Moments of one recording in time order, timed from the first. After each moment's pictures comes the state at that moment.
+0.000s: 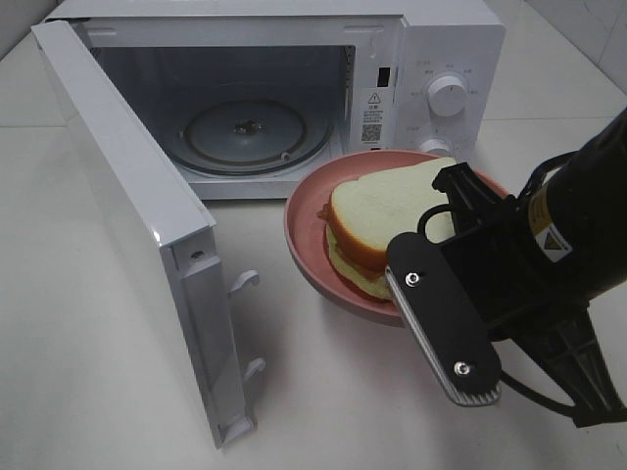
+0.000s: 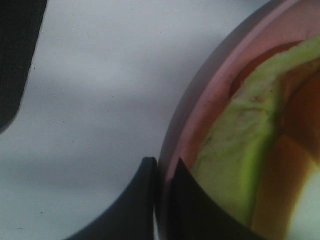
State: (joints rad) left arm -0.01 0.00 -0.50 -0.05 1.04 0.02; right arm 0.83 1.33 -0.75 -0.27 0.69 -0.95
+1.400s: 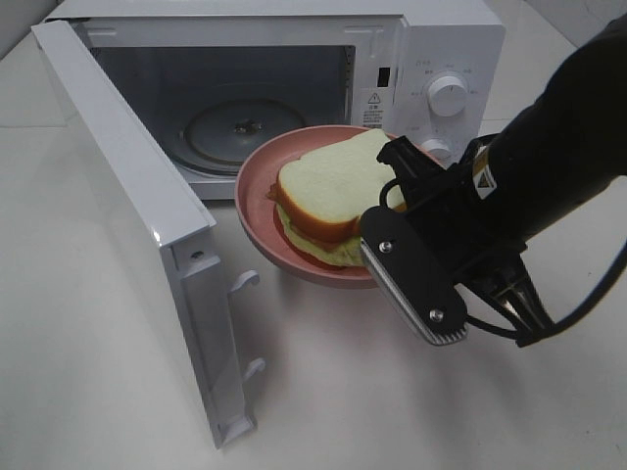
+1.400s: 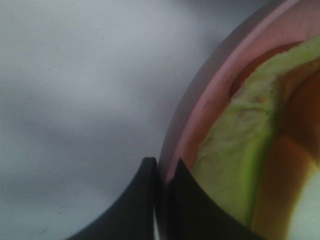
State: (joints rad) left arm -0.01 0.00 -0.50 -0.05 1.04 0.02; right arm 0.68 1.50 -0.84 -0.12 0.51 -1.40
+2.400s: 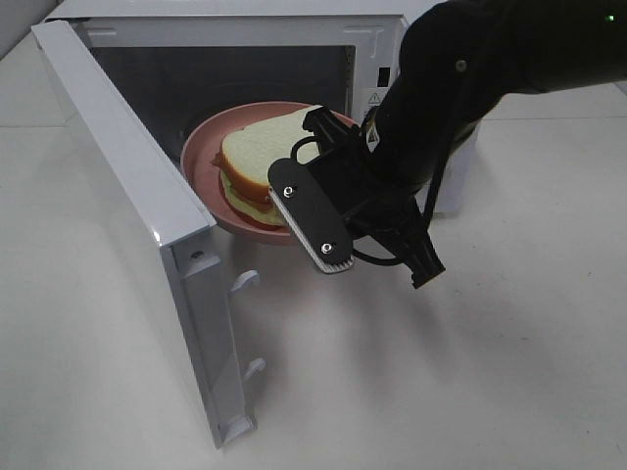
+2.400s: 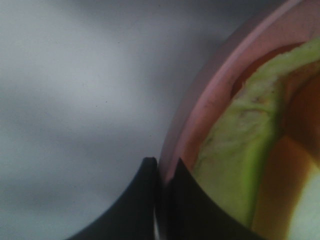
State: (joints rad) left arm -0.01 0.00 -0.50 -0.05 1.04 0.02; right arm 0.69 1.77 -1.14 -0.09 0.52 -1.41
